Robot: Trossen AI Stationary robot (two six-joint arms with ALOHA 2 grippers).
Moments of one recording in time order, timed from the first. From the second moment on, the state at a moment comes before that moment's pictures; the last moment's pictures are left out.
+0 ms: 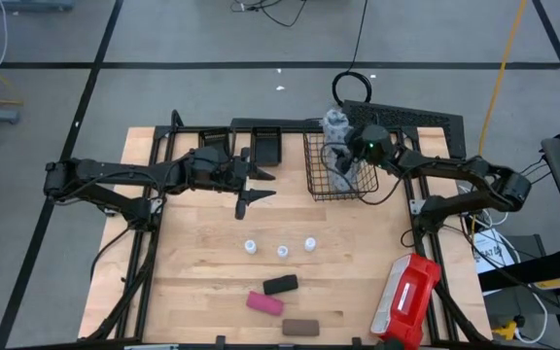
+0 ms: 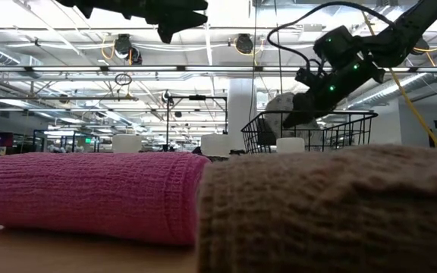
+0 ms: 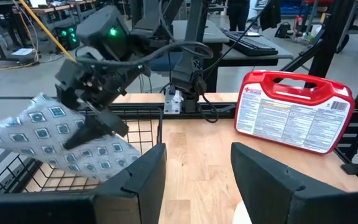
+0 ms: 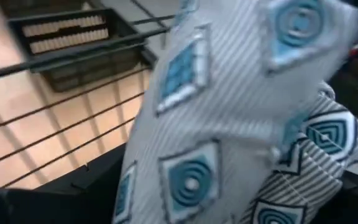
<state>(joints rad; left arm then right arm) 0.11 1.24 0.87 0.21 0.15 0.03 -0.64 1.27 0.56 0.26 0.16 -0.16</state>
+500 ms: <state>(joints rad) 0.11 1.24 0.87 0.21 0.15 0.02 -0.60 1.28 0.56 0.18 0.00 0.02</state>
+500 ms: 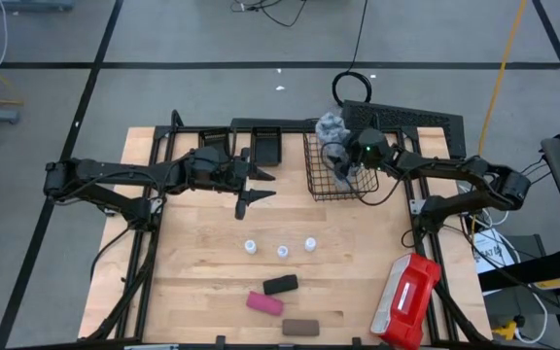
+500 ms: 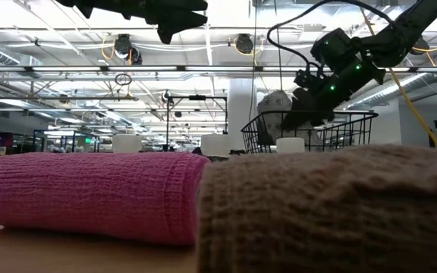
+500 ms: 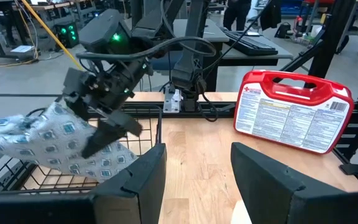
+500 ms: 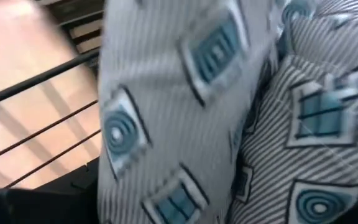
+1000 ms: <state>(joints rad) 0.11 1.24 0.87 0.21 0.15 0.02 -0.62 1.35 0.56 0.26 0.00 0.00</state>
